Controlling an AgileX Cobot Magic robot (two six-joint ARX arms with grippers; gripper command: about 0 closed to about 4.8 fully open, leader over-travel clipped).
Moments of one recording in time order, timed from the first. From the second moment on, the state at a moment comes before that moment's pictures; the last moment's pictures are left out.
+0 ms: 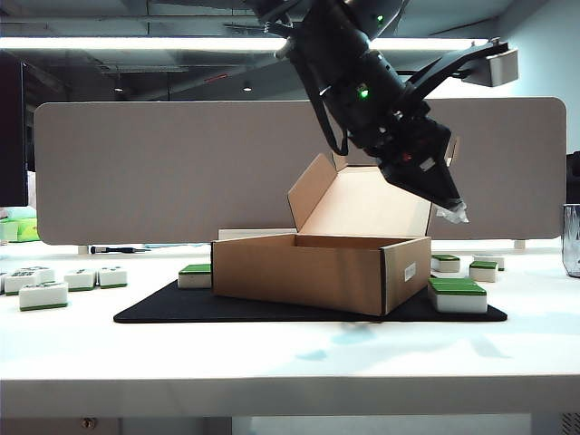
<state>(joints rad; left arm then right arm) -0.86 1.99 1.60 -0.35 0.25 0.81 0.01 0.01 1.01 -1.30 -0.38 0.02</state>
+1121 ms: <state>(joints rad) -0.85 2.18 1.61 -0.19 0.25 0.75 0.01 0.01 1.01 -1.30 -0.38 0.02</state>
